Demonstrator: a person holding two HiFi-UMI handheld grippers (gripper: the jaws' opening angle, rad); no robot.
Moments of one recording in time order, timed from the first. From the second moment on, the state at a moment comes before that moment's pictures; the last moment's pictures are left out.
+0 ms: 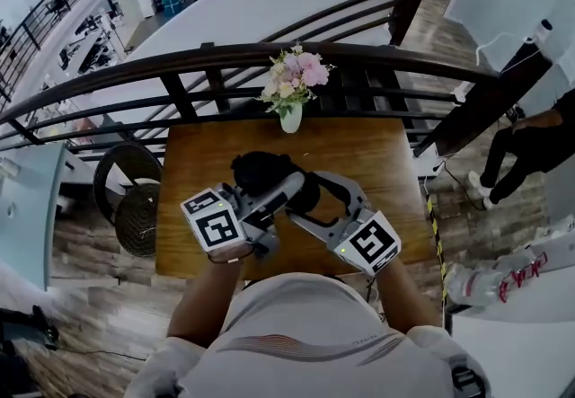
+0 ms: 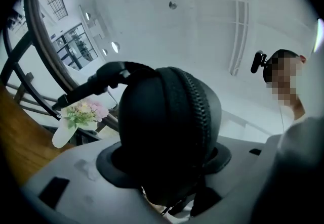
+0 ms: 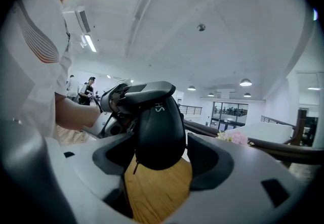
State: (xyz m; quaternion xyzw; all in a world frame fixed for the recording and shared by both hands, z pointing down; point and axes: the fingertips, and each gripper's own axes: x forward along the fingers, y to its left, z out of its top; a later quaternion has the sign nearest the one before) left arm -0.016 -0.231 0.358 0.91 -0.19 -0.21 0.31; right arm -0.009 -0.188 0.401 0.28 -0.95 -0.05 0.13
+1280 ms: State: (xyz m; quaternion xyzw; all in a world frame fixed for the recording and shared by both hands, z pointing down) left arm -0.029 -0.247 0.351 0.90 -0.25 -0.20 0.28; right arm 0.004 -0.195 0.442 0.34 -0.93 0.06 0.14
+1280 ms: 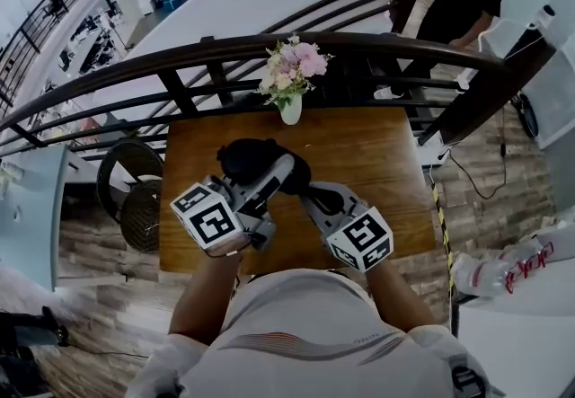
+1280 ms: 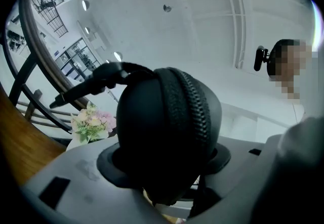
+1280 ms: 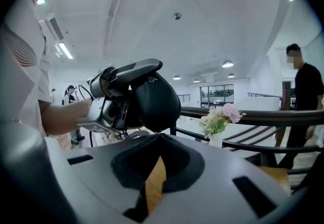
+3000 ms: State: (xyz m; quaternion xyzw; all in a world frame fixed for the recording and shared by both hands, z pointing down) left arm 0.011 -0.164 0.437 0.94 -0.05 0.13 0.30; right arm 0.010 -0.177 0.452 0.23 -0.85 -0.33 0.35
